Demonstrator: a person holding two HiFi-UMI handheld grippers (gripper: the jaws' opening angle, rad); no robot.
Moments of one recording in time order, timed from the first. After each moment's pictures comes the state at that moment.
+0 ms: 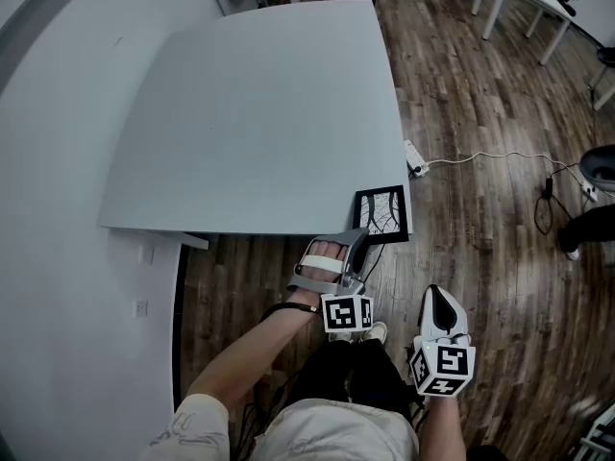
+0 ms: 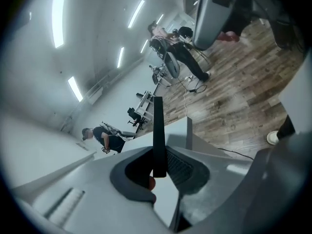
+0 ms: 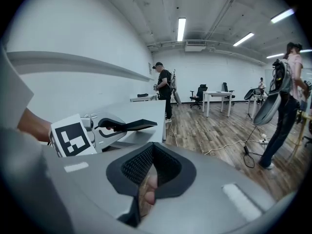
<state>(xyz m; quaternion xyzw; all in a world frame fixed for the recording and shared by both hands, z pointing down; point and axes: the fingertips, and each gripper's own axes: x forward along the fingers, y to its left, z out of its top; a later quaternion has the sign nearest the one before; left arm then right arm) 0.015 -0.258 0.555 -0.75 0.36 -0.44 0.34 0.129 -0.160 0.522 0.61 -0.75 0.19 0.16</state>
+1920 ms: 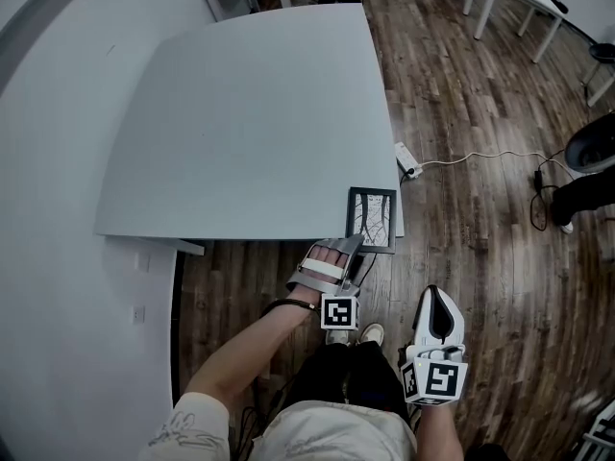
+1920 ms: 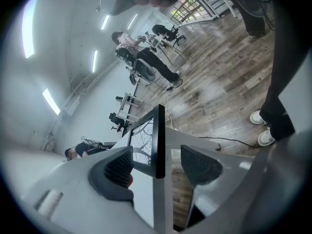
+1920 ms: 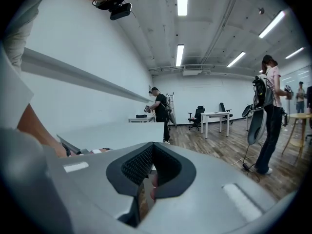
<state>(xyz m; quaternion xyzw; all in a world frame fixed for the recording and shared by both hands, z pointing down) 0.018 -0.250 0.630 -0.72 0.24 -0.52 0.40 0.126 -0.162 0.474 0.64 -0.76 0.09 0.06</state>
